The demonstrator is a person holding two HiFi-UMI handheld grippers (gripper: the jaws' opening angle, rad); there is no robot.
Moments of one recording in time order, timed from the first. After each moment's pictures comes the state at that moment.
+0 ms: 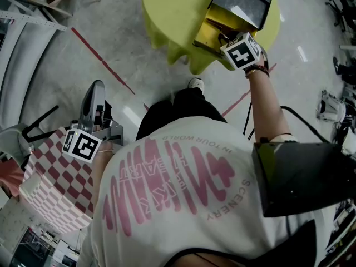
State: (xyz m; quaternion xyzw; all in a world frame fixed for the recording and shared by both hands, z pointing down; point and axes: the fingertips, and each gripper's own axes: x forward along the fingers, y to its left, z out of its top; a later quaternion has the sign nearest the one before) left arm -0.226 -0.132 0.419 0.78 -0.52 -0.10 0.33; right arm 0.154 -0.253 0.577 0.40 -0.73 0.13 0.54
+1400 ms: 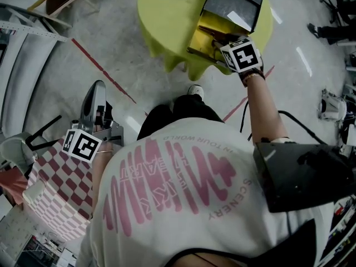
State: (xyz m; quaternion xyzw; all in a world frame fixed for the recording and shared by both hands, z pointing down) left arm -0.205 -0.147 0.396 0.80 -0.49 -0.11 0.32; right arm 0.160 -0.253 0.552 0.44 -0.76 0.20 0.44
